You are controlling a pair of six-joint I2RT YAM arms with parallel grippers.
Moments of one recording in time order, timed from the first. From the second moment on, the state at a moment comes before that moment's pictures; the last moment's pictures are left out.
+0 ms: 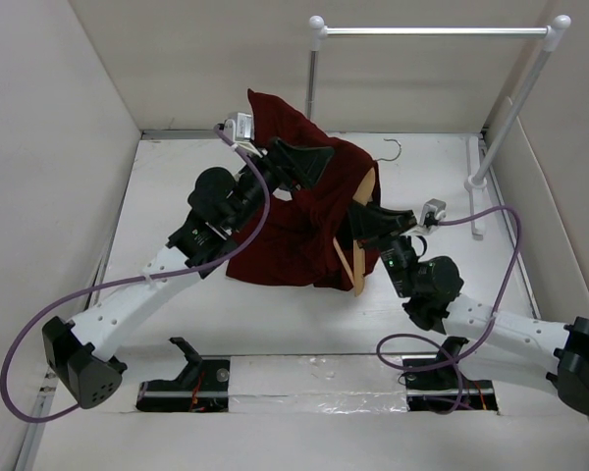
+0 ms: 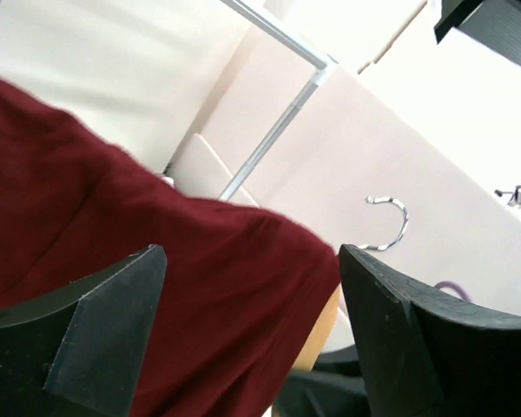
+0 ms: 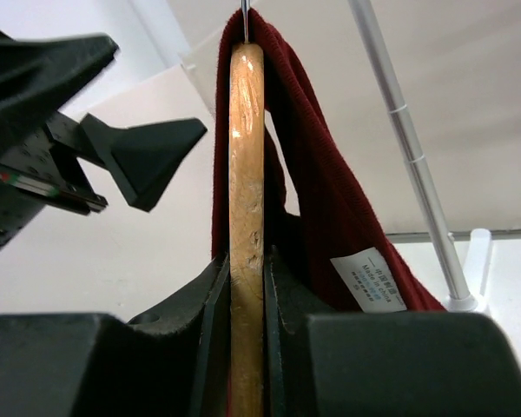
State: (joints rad) left arm -0.76 1.16 1.16 0.25 -0.04 -0.69; right arm 0.93 0.99 0.49 1.08 0.39 0.33
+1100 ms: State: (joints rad) left arm -0.76 1.37 1.22 0.27 -0.26 -1.03; right arm 1.03 1.15 0.55 1.17 0.48 -0.01
